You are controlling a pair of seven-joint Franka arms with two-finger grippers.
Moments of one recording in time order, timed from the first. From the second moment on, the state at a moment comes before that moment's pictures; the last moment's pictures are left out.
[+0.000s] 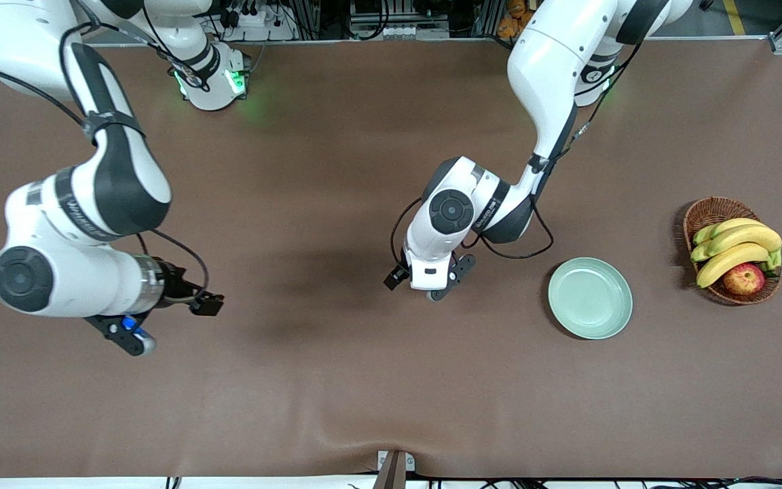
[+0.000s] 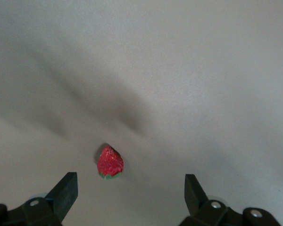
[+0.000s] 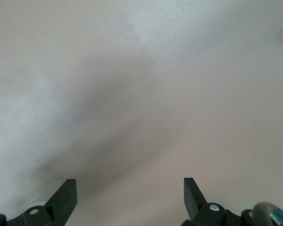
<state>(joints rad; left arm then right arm) -0.68 0.80 -0.01 -1.39 -0.21 2.28 -1.36 -0.04 0.66 0.33 -1.08 -0.06 1.52 0.80</state>
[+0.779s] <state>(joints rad) -0.73 0.88 -0.01 -1.39 -0.12 2.29 -1.39 -0.07 0.56 0.05 -1.12 -0.06 1.39 0.12</state>
